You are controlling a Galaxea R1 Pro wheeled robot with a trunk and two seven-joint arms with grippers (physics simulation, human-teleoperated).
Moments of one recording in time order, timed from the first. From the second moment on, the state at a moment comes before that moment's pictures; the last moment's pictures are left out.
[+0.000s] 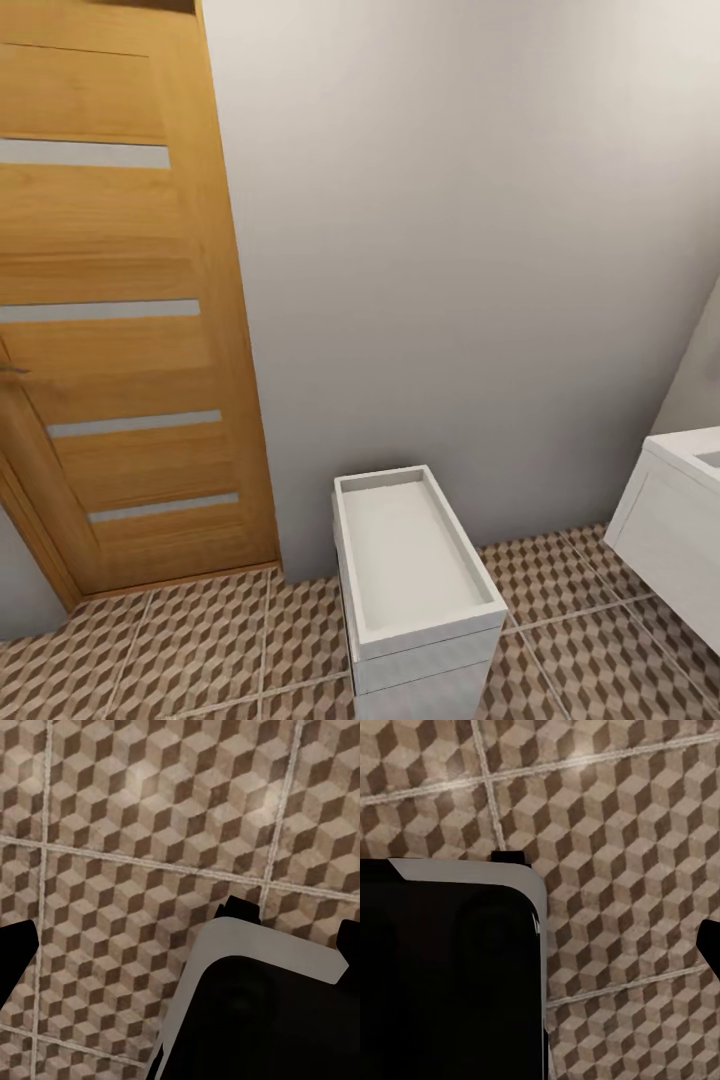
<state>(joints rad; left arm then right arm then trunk) -0.21 0.05 -0.04 -0.02 0.33 -0.06 0.20 -0.09 -0.03 -0.18 0.03 0.20 -0.21 -0.09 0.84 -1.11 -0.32</state>
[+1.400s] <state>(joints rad) -0.21 0.05 -0.04 -0.02 0.33 -0.06 0.20 -0.09 -0.03 -0.18 0.03 0.21 -0.22 -0.09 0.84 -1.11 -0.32</state>
